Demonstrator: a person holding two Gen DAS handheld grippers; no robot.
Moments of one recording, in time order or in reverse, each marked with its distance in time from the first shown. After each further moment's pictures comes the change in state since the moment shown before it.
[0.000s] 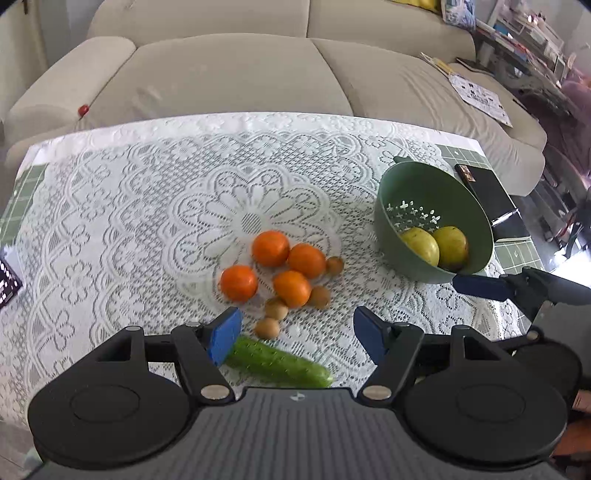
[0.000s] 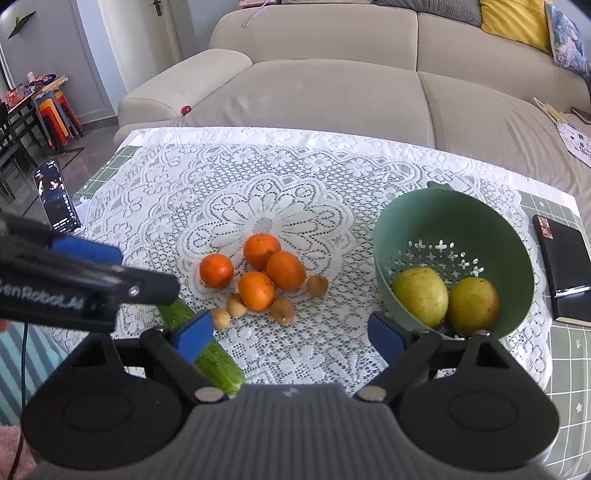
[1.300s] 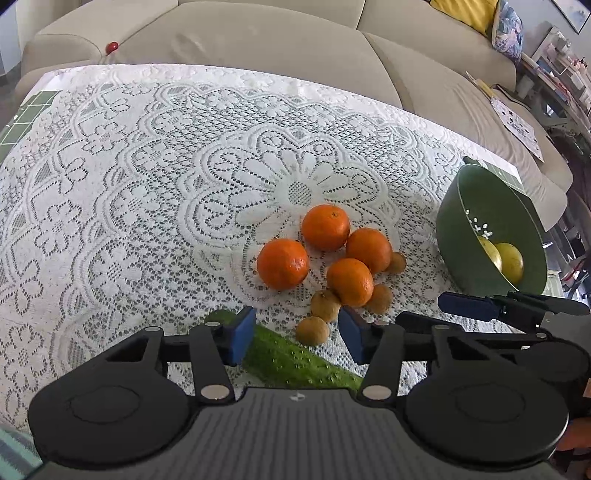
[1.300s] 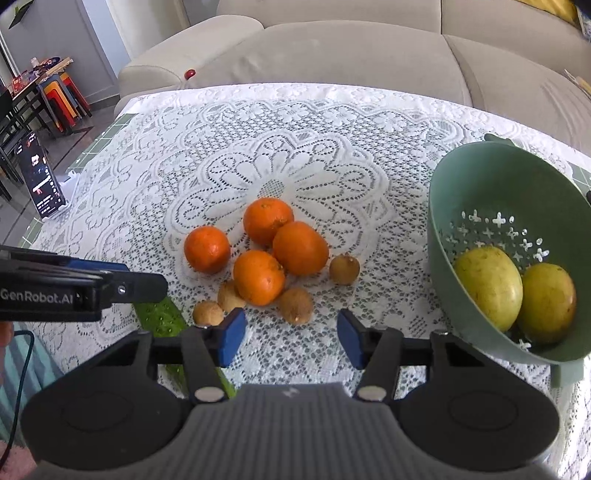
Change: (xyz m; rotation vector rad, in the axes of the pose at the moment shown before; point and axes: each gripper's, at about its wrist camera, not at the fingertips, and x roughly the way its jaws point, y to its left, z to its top) left arm 0.075 0.060 -0.019 -0.166 0.004 -0.015; right arm 0.095 -0.003 -0.001 -0.002 0.096 0.070
